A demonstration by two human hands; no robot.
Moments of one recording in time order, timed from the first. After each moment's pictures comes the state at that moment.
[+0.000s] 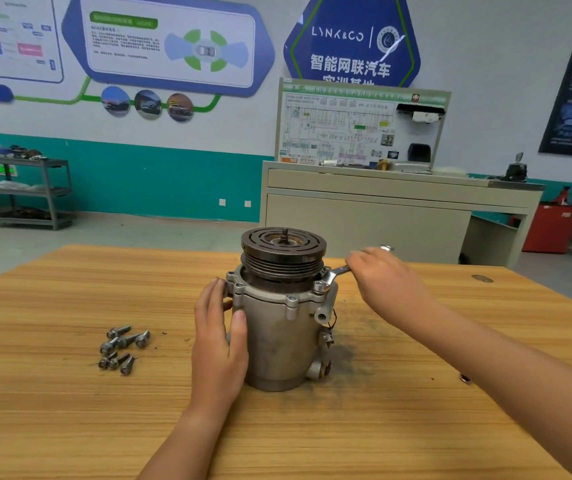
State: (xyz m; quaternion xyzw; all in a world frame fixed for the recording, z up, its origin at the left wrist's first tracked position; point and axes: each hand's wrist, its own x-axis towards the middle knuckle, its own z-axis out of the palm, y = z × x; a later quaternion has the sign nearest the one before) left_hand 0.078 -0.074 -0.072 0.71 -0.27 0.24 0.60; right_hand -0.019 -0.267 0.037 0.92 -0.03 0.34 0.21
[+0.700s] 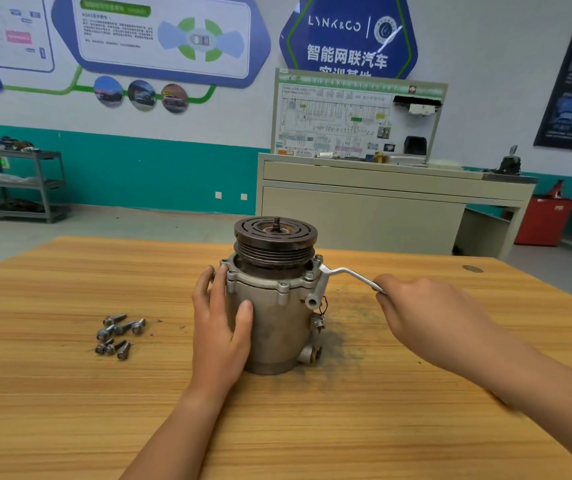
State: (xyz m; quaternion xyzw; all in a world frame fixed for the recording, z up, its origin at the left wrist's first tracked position) left_hand 0.072 -0.077 -0.072 0.70 -0.30 0.23 0.60; right_hand -0.103 -0.229 0.047 0.96 -0.16 0.18 0.13
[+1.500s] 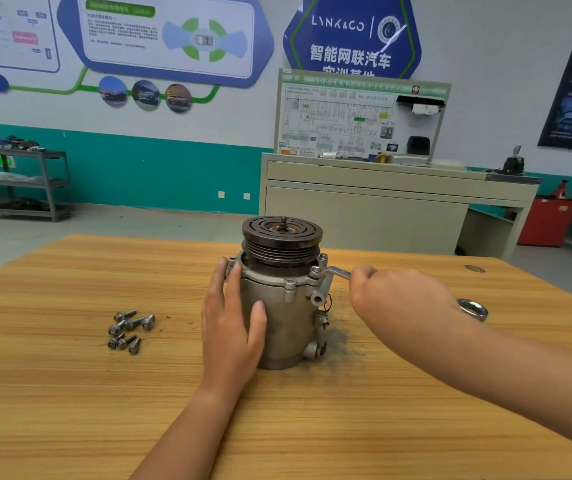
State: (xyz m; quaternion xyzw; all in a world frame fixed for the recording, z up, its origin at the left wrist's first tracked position) left_hand 0.062 -0.077 -0.069 0.71 -0.31 0.33 0.53; right_hand -0.092 -0.189 0.064 0.94 -0.10 0.06 0.31
